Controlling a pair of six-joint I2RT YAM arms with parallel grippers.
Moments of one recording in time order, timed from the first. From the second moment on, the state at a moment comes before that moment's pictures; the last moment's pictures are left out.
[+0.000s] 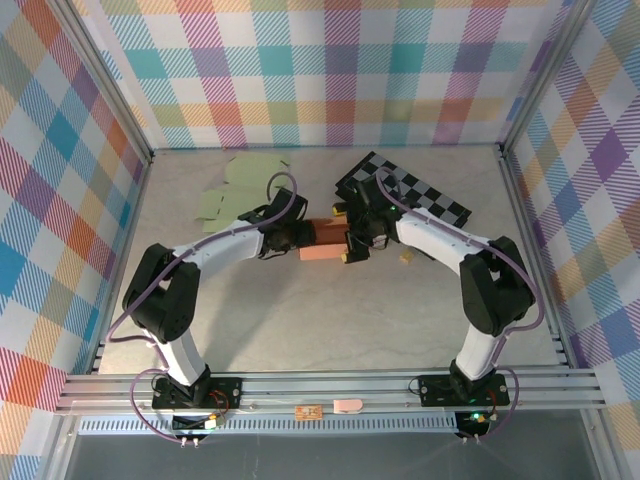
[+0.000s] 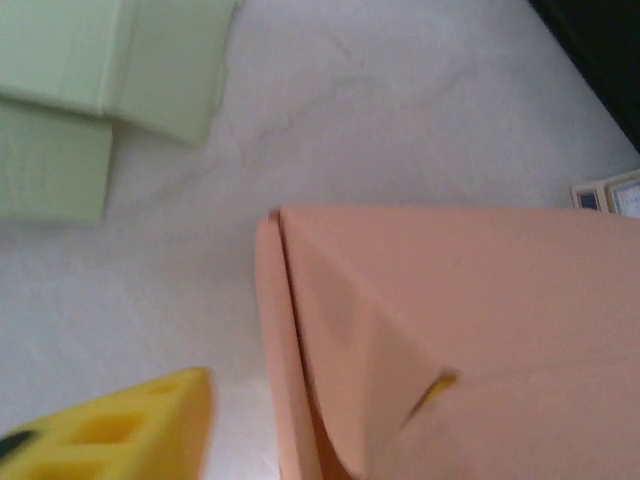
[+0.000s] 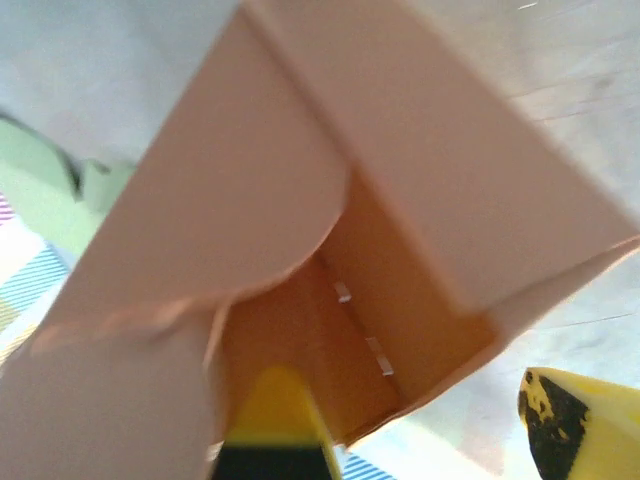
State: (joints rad) left arm -0.58 1.72 1.18 -0.45 -0.05 -0.69; right arm 0.57 1.75 1.26 -0.48 -0.28 1.86
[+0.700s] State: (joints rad) left arm -0.68 1.37 1.06 -0.75 0.11 -0.90; right arm 0.59 1.61 1.03 -0.45 -0.34 1.80
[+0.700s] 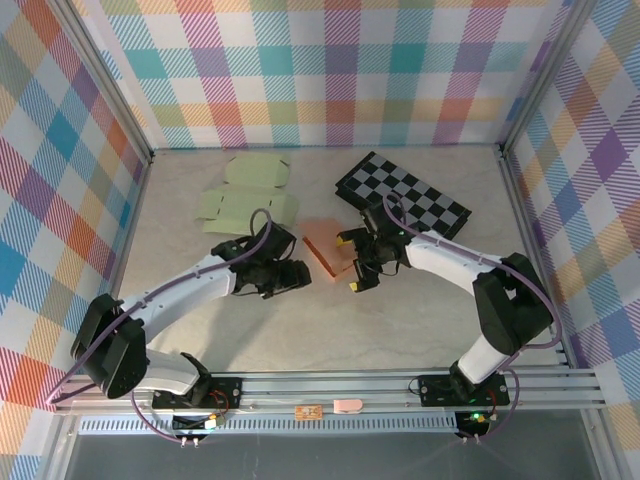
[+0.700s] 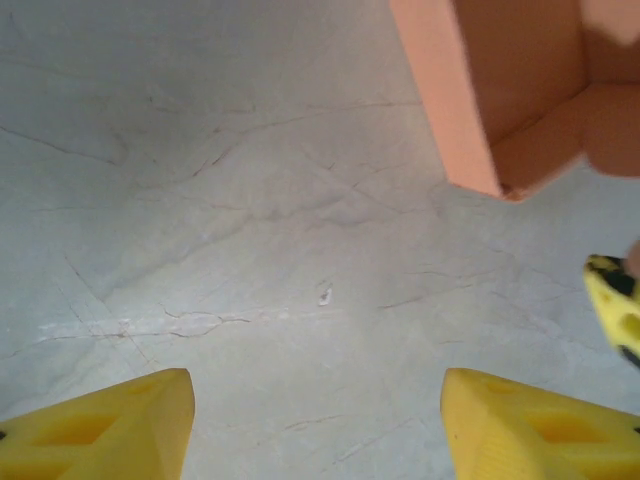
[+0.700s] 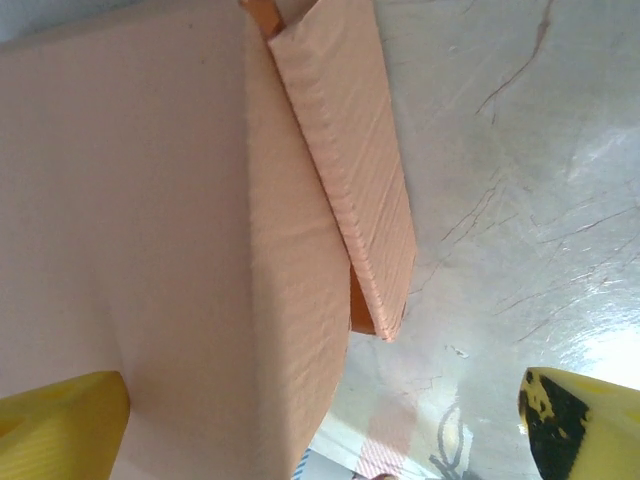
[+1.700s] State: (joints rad) left arm -0.48 1.80 1.52 -0.87 0.28 -0.85; right arm 0.49 1.86 1.48 -0.79 -0.51 0.86
